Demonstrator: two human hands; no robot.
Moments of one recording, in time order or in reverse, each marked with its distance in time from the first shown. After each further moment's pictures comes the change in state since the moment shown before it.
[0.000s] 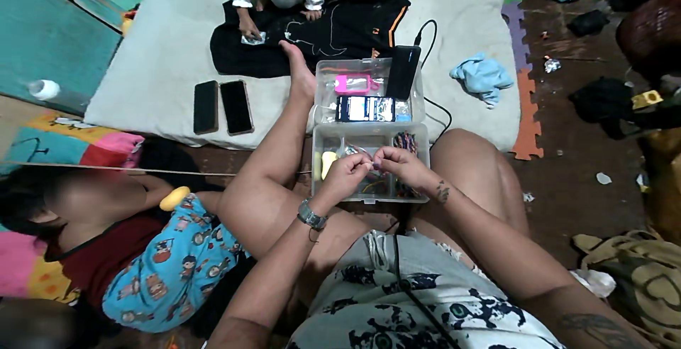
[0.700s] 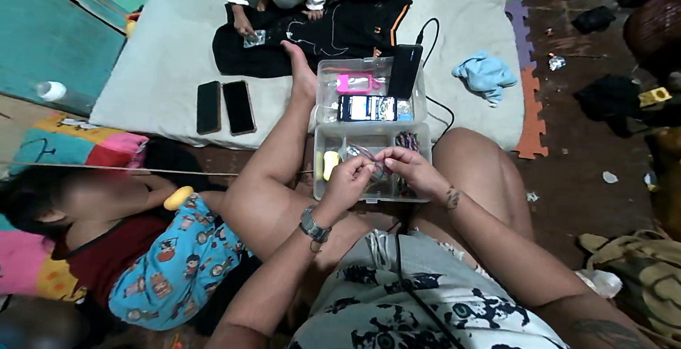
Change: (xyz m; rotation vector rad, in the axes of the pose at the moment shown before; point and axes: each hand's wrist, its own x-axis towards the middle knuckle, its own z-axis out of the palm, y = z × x) left_hand -0.018 0.011 0.010 -0.024 0.112 0.110; right_hand -0.015 0.000 0.003 0.251 0.032 -0.026
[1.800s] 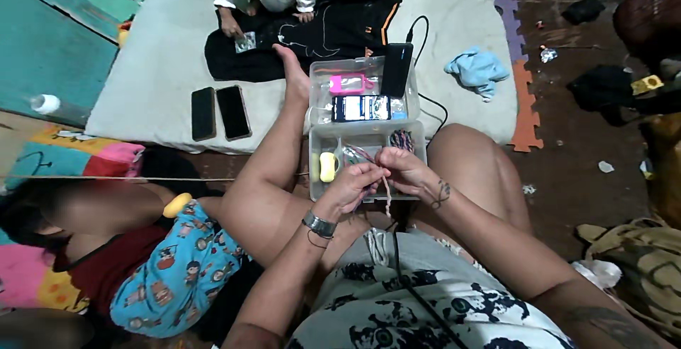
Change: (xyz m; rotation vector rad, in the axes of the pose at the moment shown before) left_hand 0.009 0.007 0.011 -0.660 -0.254 -0.428; right_hand 0.004 0.005 0.010 0.596 0.014 0.123
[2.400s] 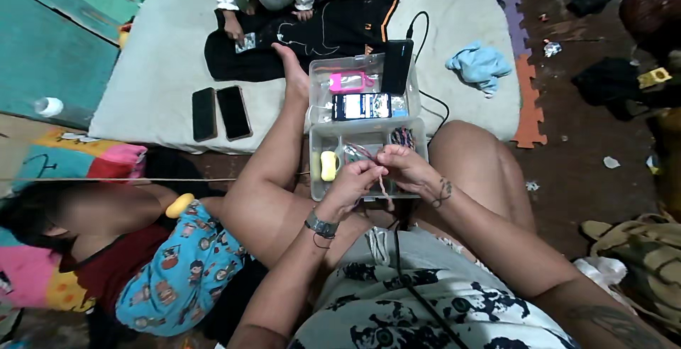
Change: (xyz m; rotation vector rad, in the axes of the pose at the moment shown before) left_hand 0.002 -0.004 0.002 0.200 0.130 0.069; right_hand 0.001 -0.001 0.002 -0.087 0.095 -0.014
